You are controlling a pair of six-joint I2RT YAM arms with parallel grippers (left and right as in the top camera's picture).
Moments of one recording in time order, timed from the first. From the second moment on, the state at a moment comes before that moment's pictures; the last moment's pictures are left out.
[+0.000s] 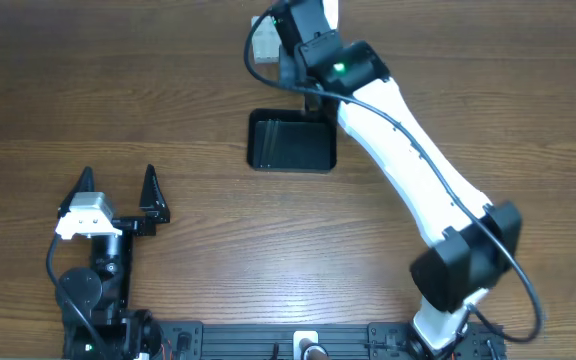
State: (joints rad) left arm 0.01 0.10 0.14 0.04 0.00 -0.15; right arm 0.53 1.91 1.85 -0.91 0.24 0.46
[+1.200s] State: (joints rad) left arm 0.01 0.10 0.14 0.04 0.00 -0.15; right arm 0.52 2.21 1.84 -0.90 0.11 0.59
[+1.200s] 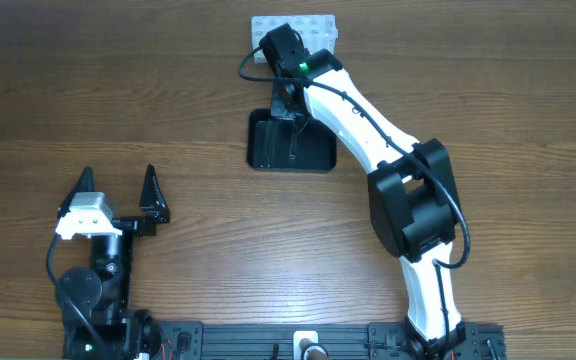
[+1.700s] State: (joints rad) left arm 0.01 0.10 0.14 0.04 0.00 -0.15; right arm 0.53 2.27 1.84 -0.92 0.11 0.59
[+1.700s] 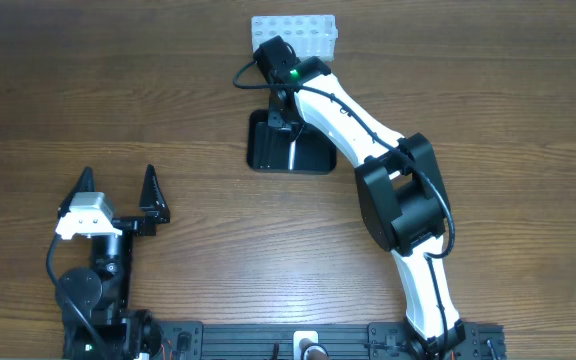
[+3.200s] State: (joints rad) left arm 0.01 0.10 0.14 0.04 0.00 -0.15; right arm 0.36 2.27 1.87 -0.24 0.32 0.18
